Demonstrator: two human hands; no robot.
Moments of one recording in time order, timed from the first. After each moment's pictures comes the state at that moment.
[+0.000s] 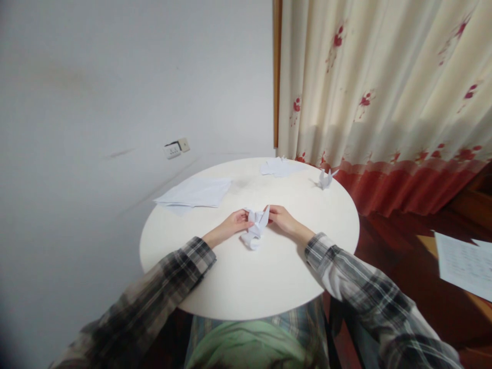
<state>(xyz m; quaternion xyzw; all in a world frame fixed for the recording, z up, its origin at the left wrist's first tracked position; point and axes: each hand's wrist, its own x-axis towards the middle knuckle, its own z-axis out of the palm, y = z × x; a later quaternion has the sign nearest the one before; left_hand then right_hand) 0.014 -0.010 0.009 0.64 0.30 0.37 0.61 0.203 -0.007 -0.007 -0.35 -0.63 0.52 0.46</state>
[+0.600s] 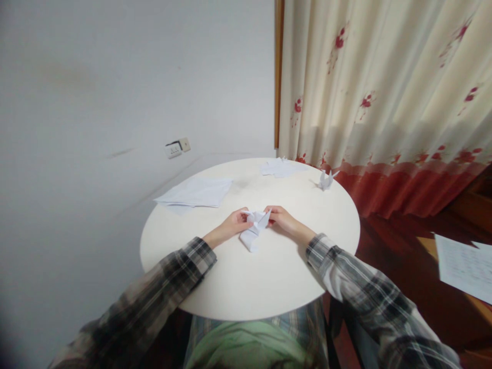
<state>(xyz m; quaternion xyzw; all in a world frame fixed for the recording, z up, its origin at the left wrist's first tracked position) 0.016 -0.012 0.010 0.66 0.30 0.37 0.58 0.198 -0.020 0.007 -0.31 -0.57 0.62 0.44</state>
